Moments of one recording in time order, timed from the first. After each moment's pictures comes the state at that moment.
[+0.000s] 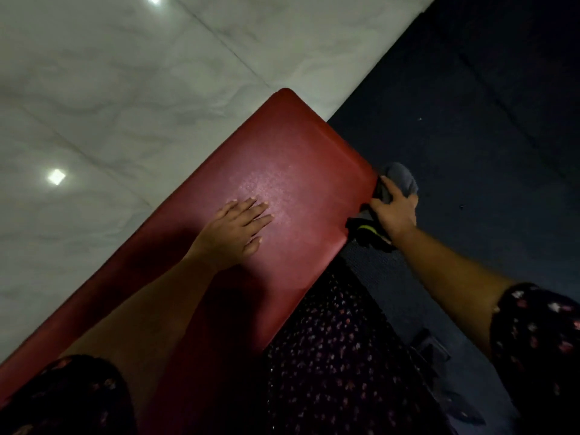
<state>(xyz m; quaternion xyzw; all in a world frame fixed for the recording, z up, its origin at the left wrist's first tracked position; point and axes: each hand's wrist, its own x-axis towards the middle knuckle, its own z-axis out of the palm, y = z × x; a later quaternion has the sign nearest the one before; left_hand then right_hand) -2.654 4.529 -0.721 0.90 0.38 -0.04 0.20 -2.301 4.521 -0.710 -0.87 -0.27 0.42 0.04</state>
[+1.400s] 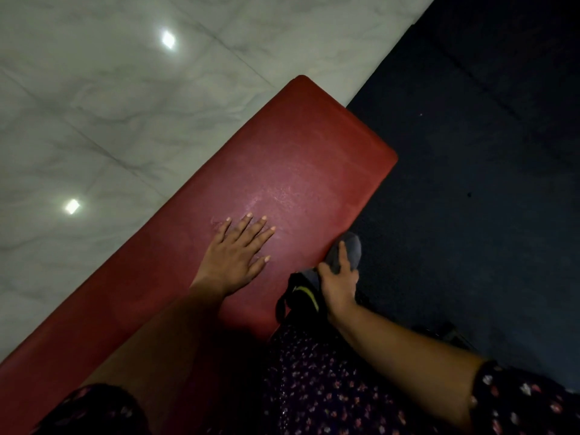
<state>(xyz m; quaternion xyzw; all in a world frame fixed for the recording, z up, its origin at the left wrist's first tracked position) -2.717 4.414 -0.690 0.89 0.43 -0.06 0.11 -2.501 4.337 -0.668 -0.84 -0.09 0.49 0.19</state>
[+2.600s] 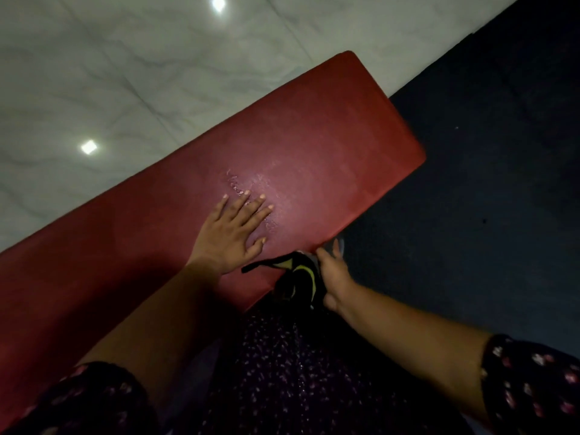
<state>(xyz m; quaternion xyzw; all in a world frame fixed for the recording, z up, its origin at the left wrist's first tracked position) -2.724 4.360 -0.686 0.85 0.52 -0.01 0.07 -2.498 4.314 -0.688 -0.73 -0.04 0.65 0.21</state>
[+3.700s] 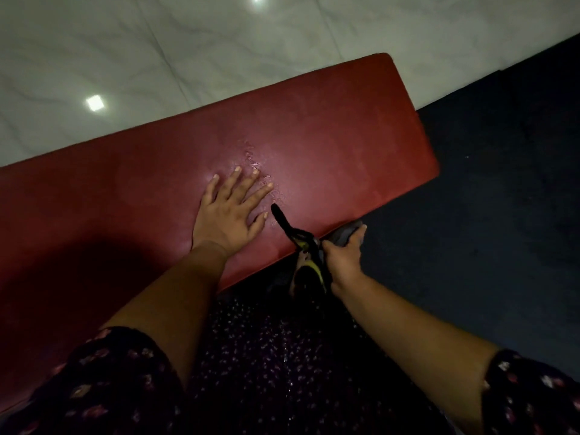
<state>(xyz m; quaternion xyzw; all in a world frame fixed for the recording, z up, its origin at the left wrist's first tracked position) -2.708 4.327 -0.682 0.74 0.67 0.01 0.06 -2.479 4.333 -0.666 -0.80 -0.20 0.56 0.11</state>
